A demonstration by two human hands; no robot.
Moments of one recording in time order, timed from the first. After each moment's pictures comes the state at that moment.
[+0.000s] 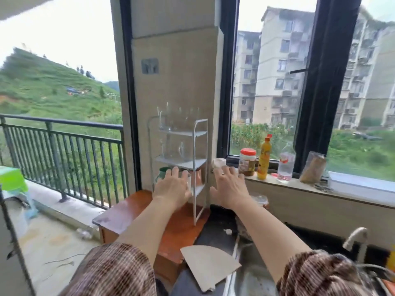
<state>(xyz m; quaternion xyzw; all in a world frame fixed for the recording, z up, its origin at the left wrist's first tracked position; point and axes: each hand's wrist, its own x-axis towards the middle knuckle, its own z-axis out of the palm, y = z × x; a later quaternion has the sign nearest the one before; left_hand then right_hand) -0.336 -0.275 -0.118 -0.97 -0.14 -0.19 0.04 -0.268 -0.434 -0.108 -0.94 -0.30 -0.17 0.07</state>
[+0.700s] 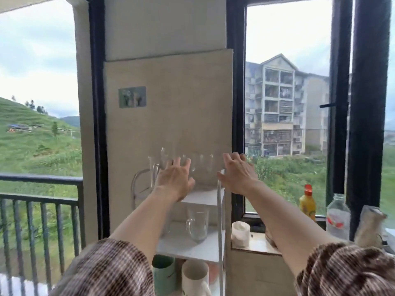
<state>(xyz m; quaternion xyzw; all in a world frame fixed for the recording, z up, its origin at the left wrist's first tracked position) -0.046 -0.041 0.023 -0.95 -0.03 -0.30 0.01 -0.005 -0.216 0.035 -0.93 -0.19 -0.28 0.12</state>
